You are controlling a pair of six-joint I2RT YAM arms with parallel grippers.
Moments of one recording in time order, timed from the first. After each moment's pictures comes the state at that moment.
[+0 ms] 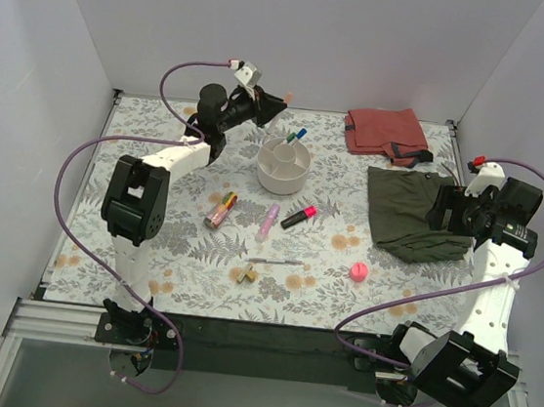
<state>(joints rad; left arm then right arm) -0.33 2.01 1.49 0.66 0.59 -0.21 -0.40 1.08 1.05 -0.75 -0.43 -0.29</state>
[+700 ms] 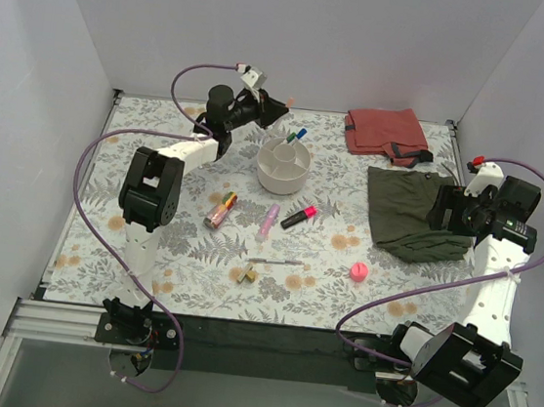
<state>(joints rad) -0.31 2.21 1.65 0.65 0.62 -0.22 -0.40 1.12 1.05 -0.74 -0.41 -0.29</state>
